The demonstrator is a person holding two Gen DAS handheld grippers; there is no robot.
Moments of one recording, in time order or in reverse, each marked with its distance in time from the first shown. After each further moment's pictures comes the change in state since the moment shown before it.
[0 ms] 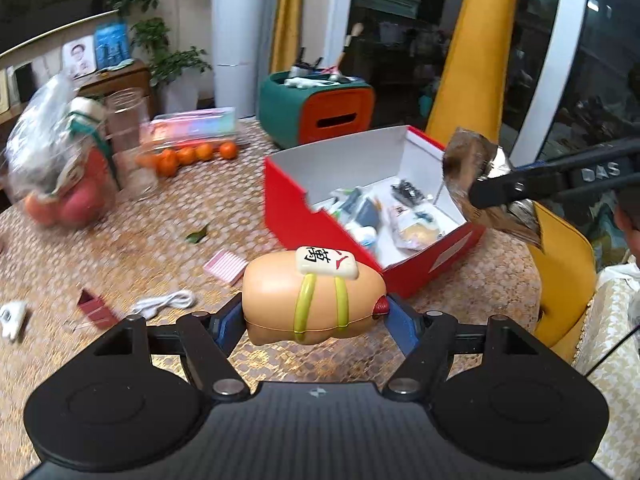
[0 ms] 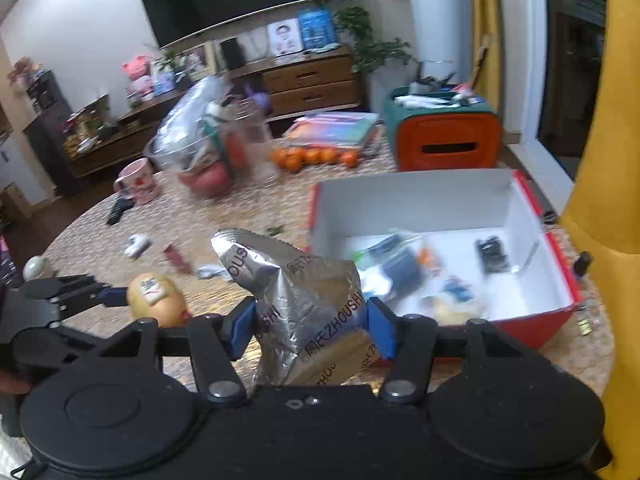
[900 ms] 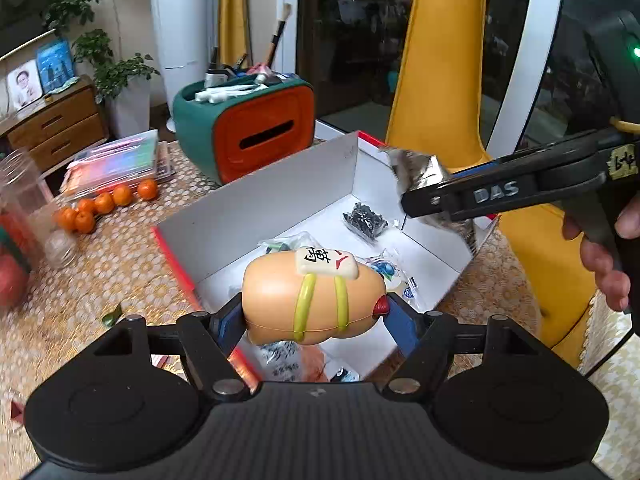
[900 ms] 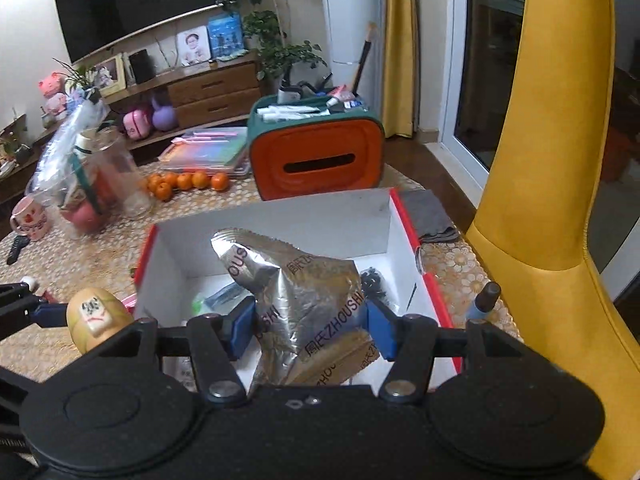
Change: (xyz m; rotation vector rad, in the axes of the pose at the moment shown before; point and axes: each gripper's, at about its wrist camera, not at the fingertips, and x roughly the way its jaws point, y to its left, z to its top) left arm 0.110 -0.070 0.082 0.122 0.063 -0.038; right arm 0.055 -0.101 0.032 0.076 0.003 -0.207
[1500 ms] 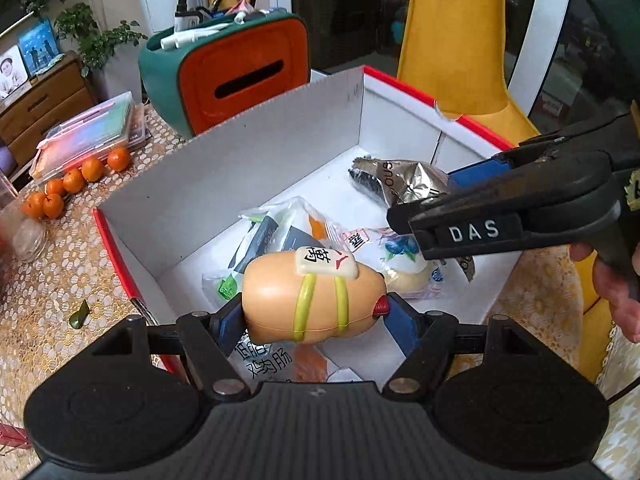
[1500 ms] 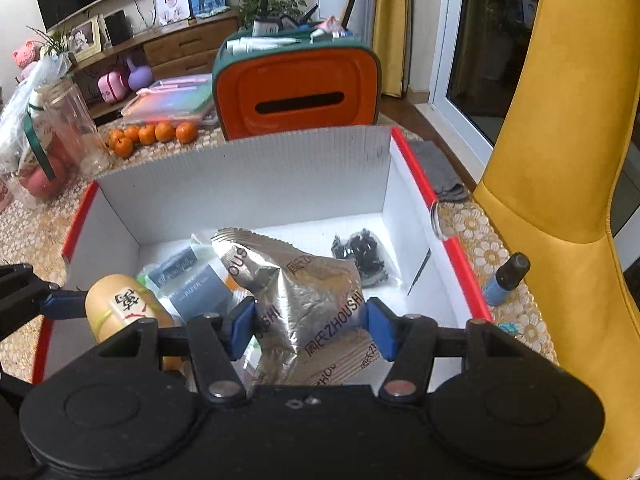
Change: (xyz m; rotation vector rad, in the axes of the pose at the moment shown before) left arm 0.077 -0.009 0.001 0.031 0.147 0.029; right arm 0.065 -0.005 -0.016 -0.009 0.112 -0.049
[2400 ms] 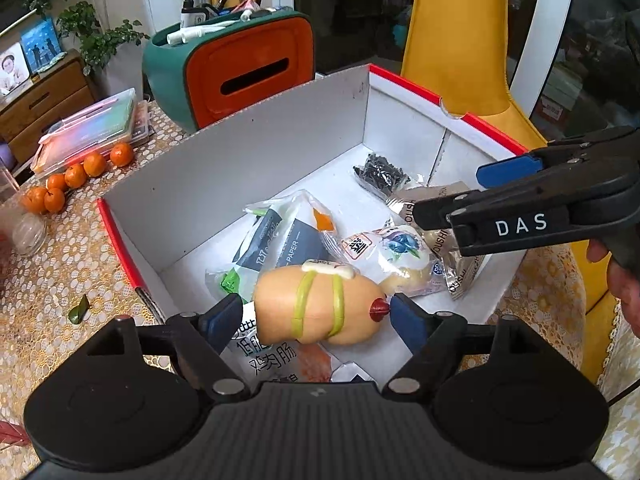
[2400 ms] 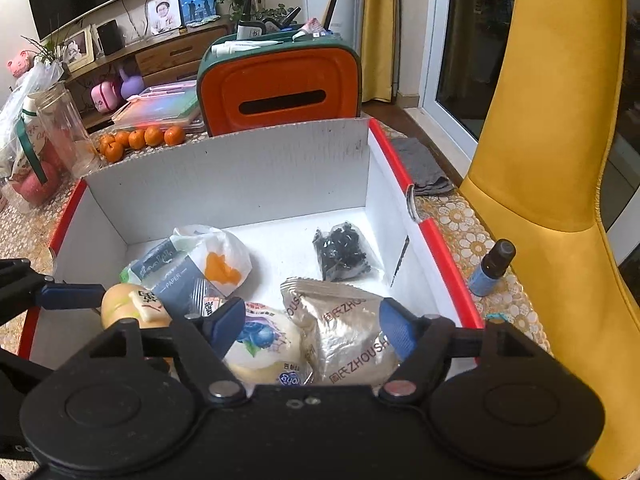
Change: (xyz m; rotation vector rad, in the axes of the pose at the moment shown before) left arm -0.003 0.006 -0.007 -0.012 -0.020 -0.008; right arm -0.004 -0.012 -0.011 0.030 -0.040 -0.011
